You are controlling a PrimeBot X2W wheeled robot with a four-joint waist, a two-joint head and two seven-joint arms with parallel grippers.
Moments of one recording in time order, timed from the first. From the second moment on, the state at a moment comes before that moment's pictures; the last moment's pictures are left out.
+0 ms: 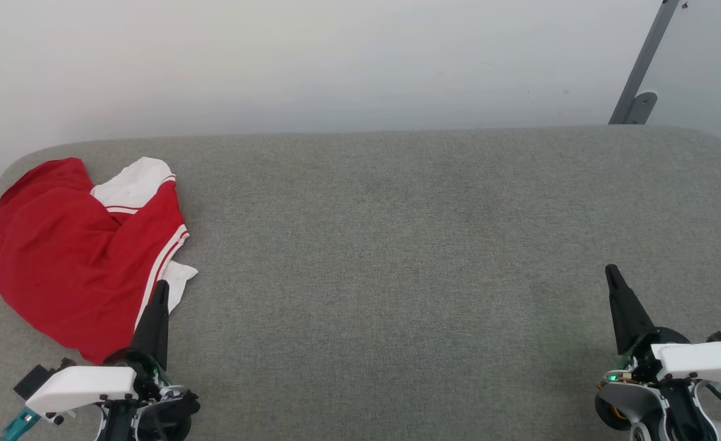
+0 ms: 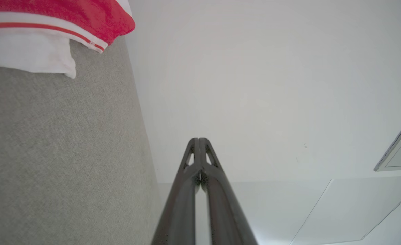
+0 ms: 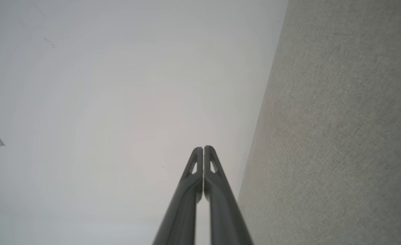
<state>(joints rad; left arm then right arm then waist) -0.10 0.05 0.11 0.25 -1.61 -0.13 0.11 -0.11 -0.05 -0.11 0.24 1.61 0.13 0.11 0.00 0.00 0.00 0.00</state>
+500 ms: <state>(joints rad) -0.05 0.05 0.11 0.28 -1.60 -0.13 0.09 -0.06 -0.04 -0.10 0.29 1.59 0.13 0.09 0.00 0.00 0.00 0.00</state>
